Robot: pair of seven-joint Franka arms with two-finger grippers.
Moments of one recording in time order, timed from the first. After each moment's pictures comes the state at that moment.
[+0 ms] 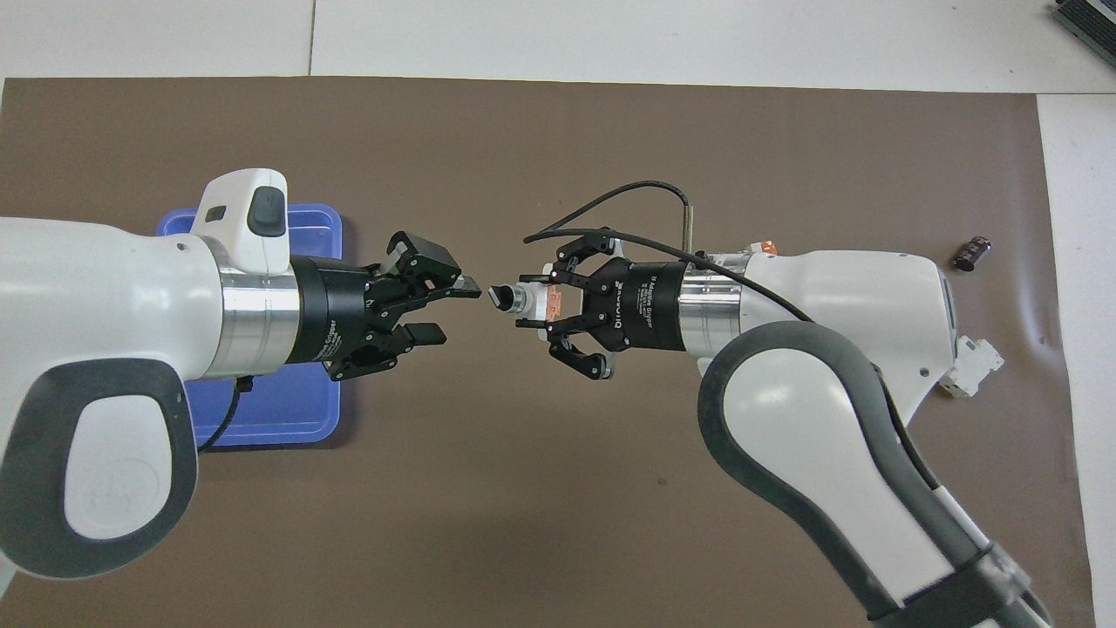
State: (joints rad) left arm -0.32 -0.13 -0.10 -1.93 -0.65 2.09 -0.82; right arm 0.47 0.06 -0.01 -1.95 1.16 2.31 1.37
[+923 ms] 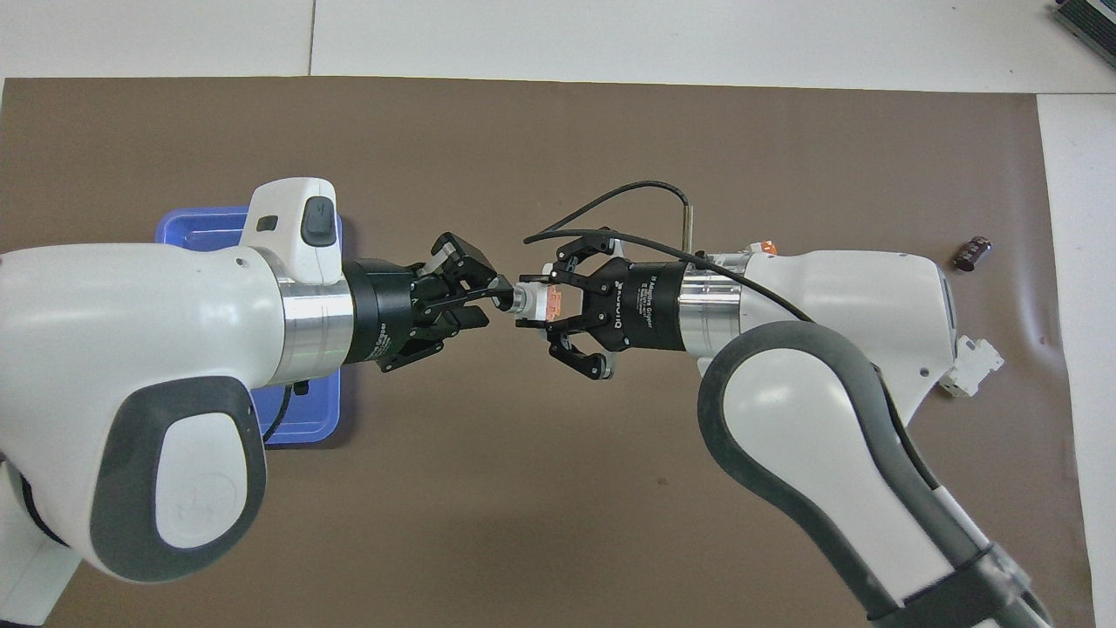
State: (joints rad) left arm -0.38 -0.11 -0.10 -1.94 -0.65 2.23 -0.82; right arm 0.47 0.06 -0.01 -1.95 1.16 2.31 1.37
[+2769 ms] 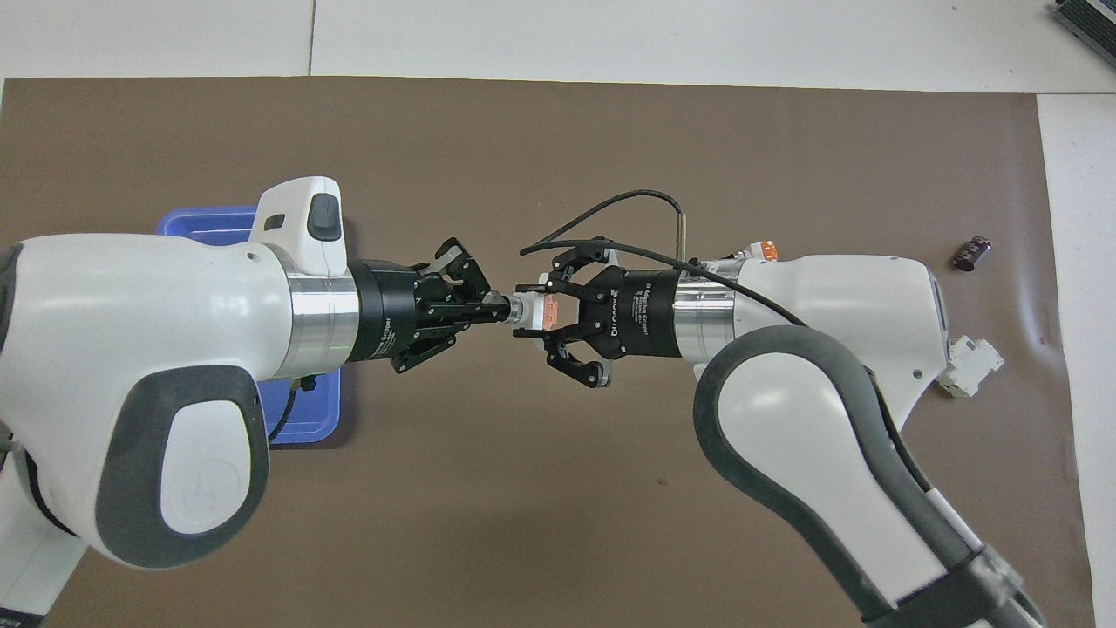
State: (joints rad) left arm -0.39 -0.10 -0.09 -1.94 -0.65 2.18 -0.95; right arm 0.47 0.06 0.00 -1.96 1.16 2.30 1.37
